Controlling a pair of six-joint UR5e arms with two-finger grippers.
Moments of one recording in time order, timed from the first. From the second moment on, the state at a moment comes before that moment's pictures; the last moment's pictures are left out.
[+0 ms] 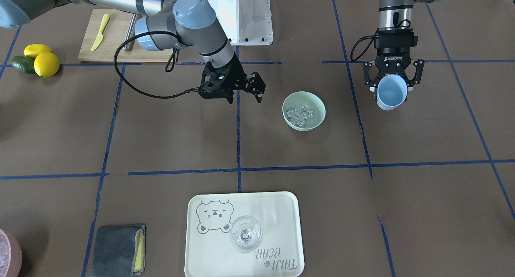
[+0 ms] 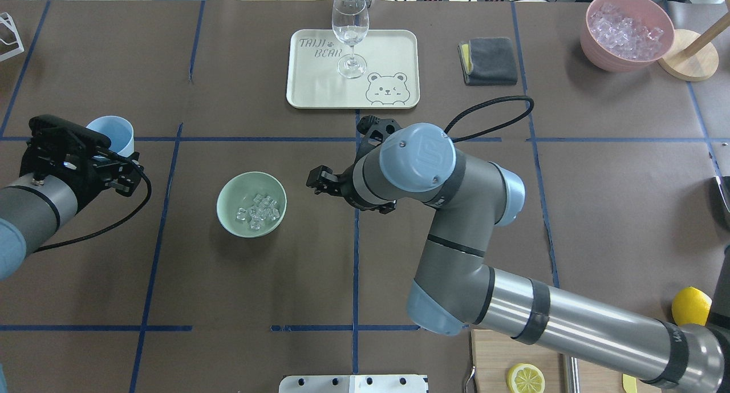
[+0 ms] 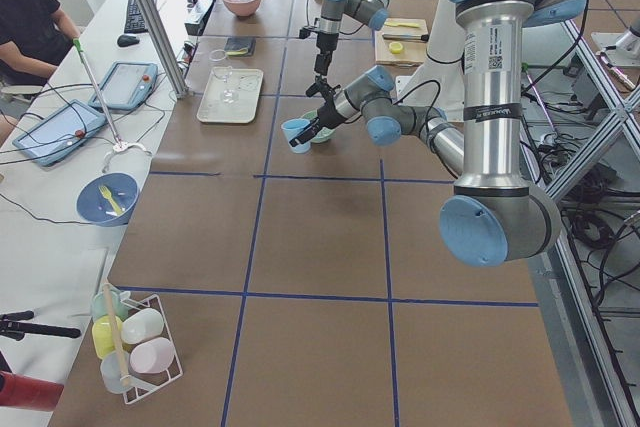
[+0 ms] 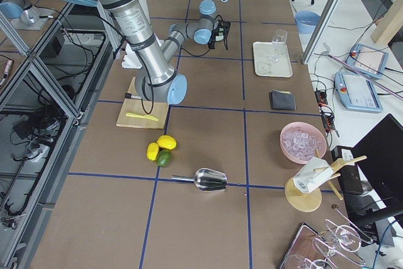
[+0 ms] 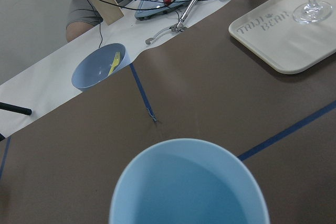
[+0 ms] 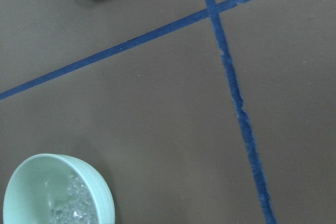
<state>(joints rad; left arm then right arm) -0.53 -1.47 -2.14 -2.04 -1.15 -0.77 0.45 -0.83 1.56 -1.18 1.80 1.62</state>
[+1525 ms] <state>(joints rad) -0.67 -1.31 -1.81 -2.66 -1.32 -0.78 0.38 -0.54 1.18 -1.19 1.73 1.54</state>
